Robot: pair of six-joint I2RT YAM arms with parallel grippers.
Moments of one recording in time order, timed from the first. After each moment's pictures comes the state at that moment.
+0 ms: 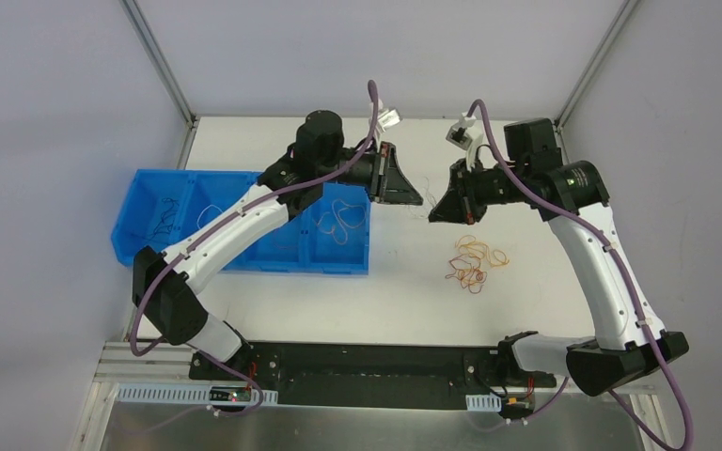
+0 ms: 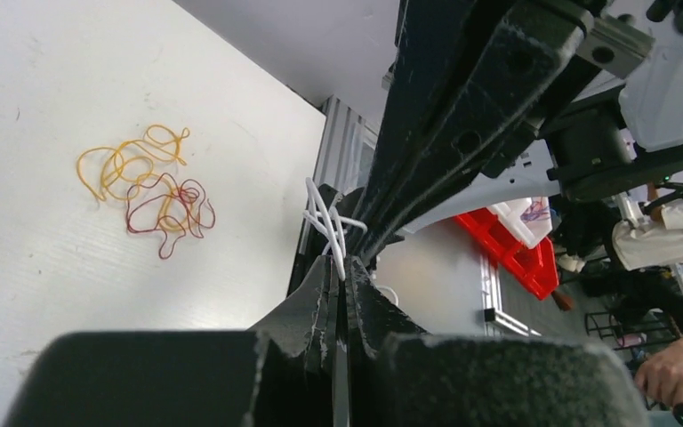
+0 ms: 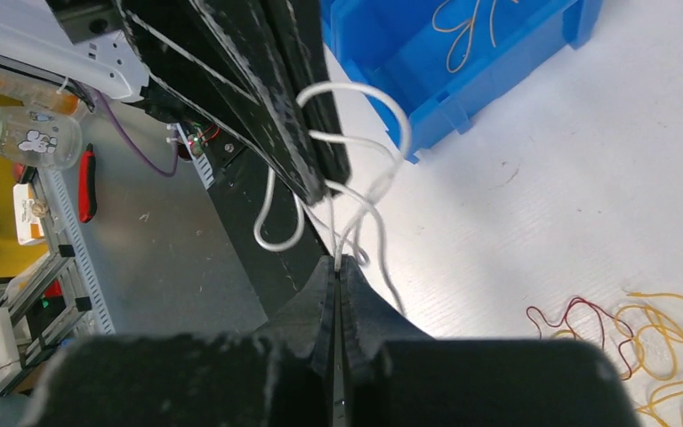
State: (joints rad) left arm -0.71 1.53 1.45 -0.08 0.81 -0.62; right arm 0.37 1.26 1.59 -1.16 -0.77 -0.10
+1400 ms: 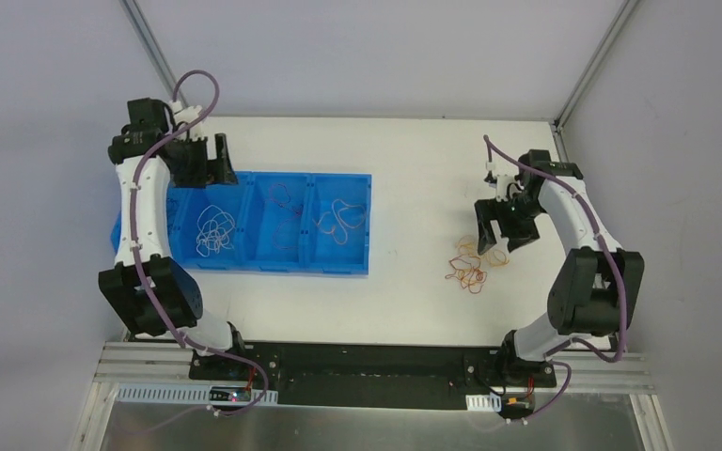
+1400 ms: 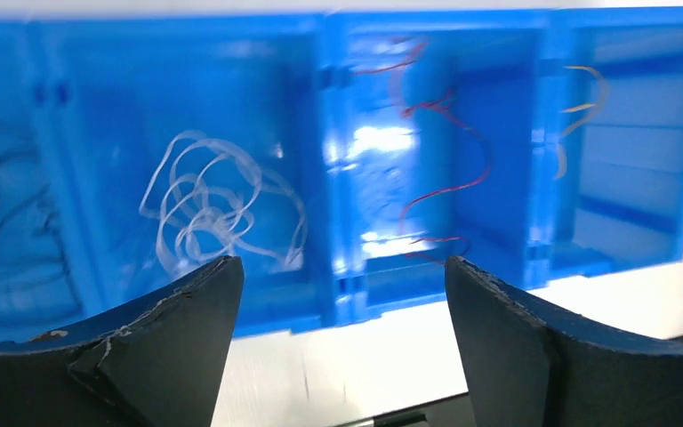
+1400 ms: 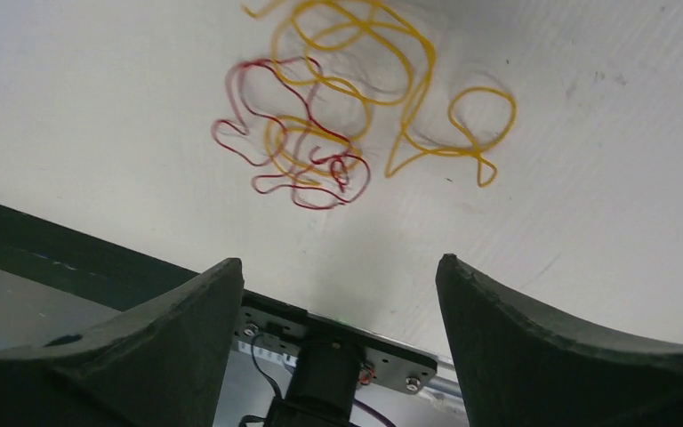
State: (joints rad) left arm 0.32 1.53 1.56 -1.06 0.37 0.15; right arm 0.00 1.53 1.29 -1.20 -0.28 -0.26
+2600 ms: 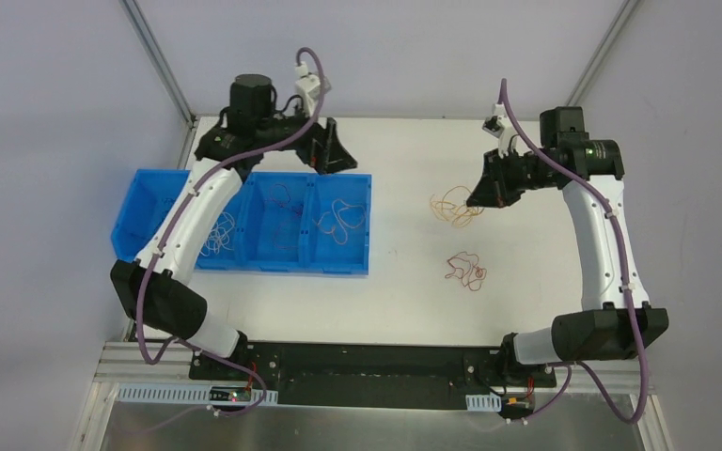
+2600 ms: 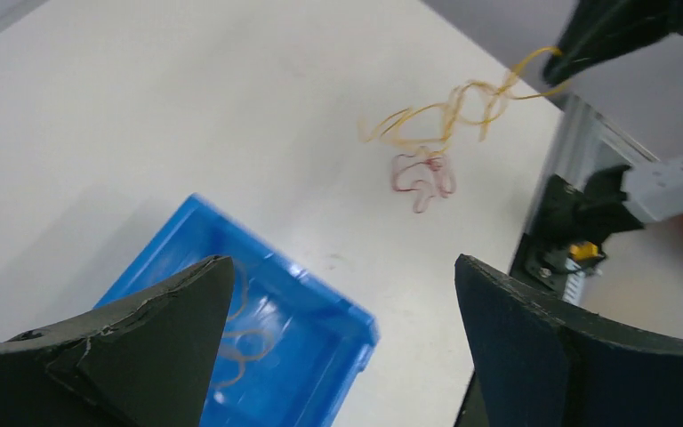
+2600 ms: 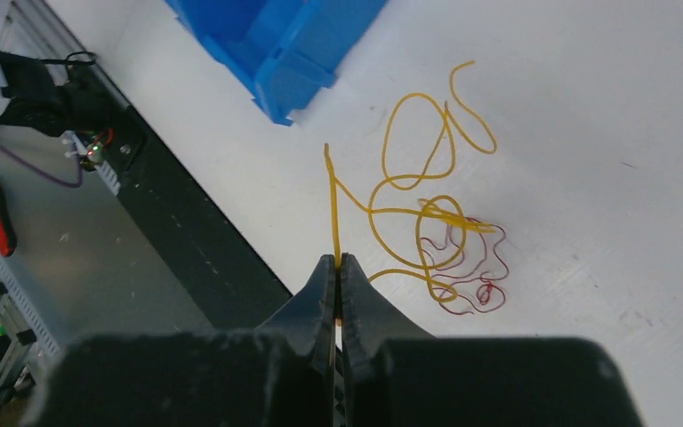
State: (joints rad) left arm -0.26 1.50 1.61 -0.57 0.76 -0.02; right arm 0.04 1.41 1.64 -1.32 -0.70 -0.36
